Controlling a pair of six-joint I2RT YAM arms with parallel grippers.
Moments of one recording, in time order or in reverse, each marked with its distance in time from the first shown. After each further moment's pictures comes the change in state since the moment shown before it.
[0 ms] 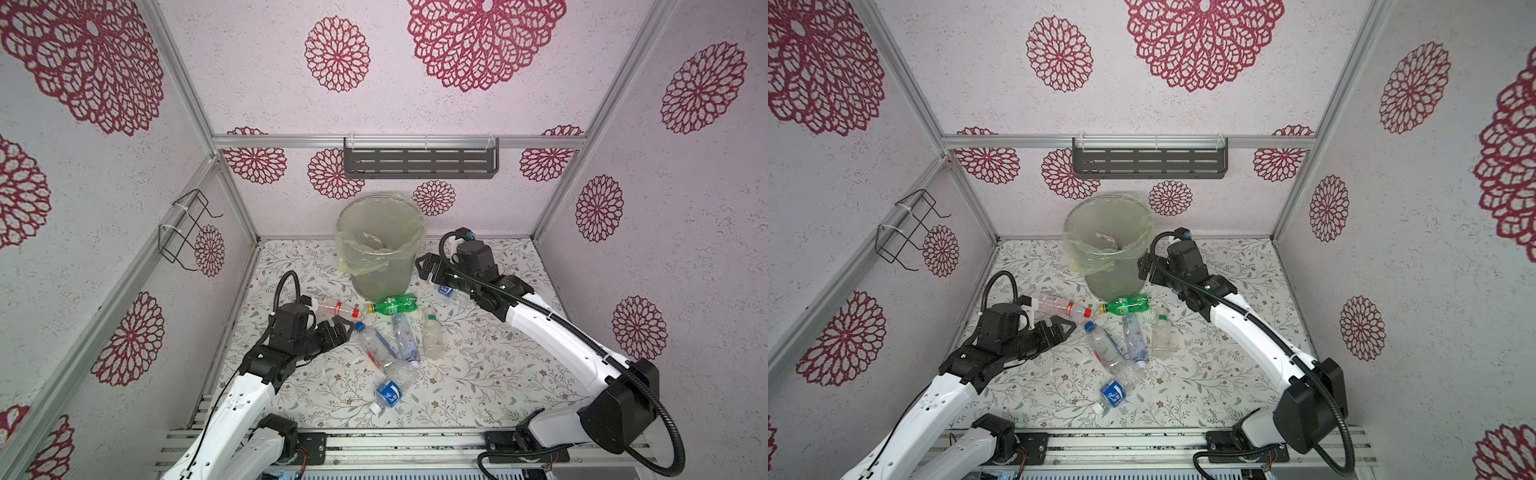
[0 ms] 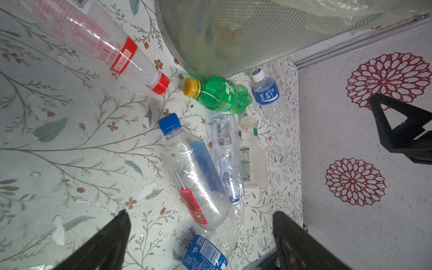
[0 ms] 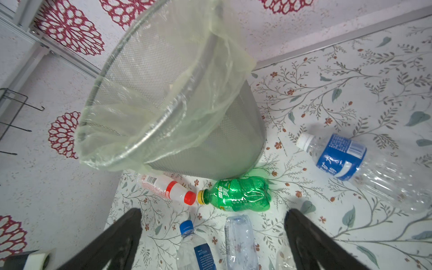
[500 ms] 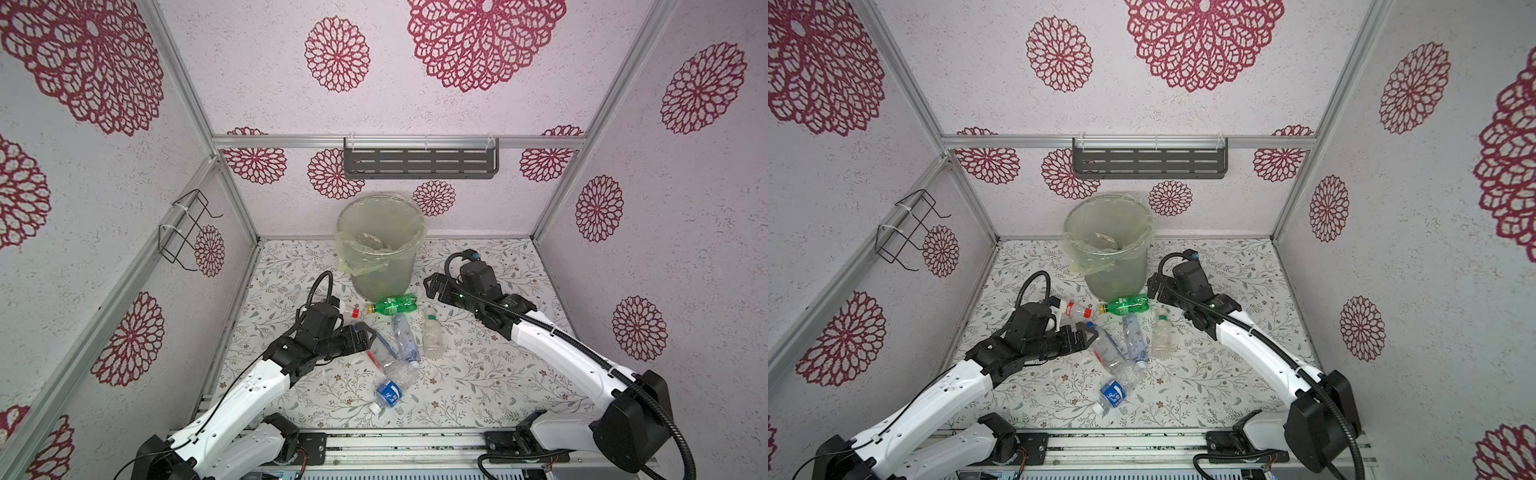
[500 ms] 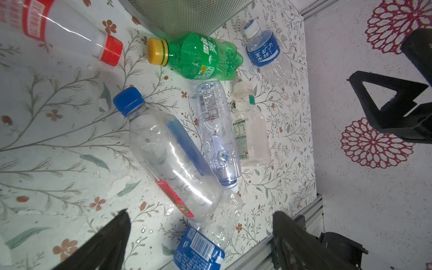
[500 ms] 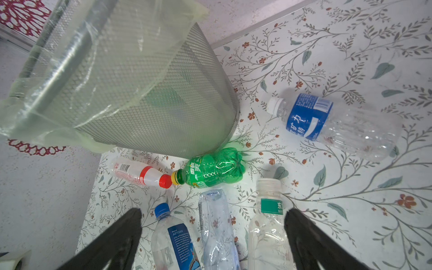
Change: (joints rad) left arm -0.236 0.146 0.034 0.066 -0.098 -0.027; right arm 0.000 -0.102 -0.209 0.027 0.041 0.056
